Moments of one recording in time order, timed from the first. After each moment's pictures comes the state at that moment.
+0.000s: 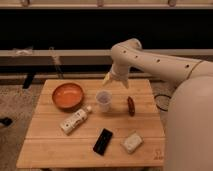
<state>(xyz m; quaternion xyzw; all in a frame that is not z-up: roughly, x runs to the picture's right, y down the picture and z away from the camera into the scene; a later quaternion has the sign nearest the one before) 0.058 -0.019 0.790 -0.22 0.15 0.72 0.64</state>
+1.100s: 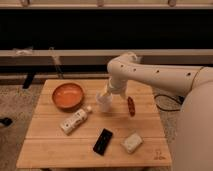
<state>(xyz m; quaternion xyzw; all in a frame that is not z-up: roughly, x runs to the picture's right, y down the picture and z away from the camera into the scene) 0.043 0.044 0.784 -0.24 0.16 0.69 0.66</state>
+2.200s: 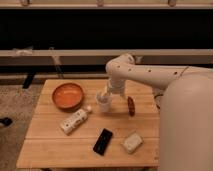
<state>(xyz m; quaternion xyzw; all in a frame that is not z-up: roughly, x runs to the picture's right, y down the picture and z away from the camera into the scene) 0.050 0.055 0.832 -0.24 0.19 0.69 0.66</state>
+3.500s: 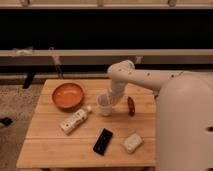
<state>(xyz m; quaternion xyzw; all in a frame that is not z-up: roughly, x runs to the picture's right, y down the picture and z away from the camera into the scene) 0.041 0.083 0.841 -0.28 0.20 0.70 0.63</state>
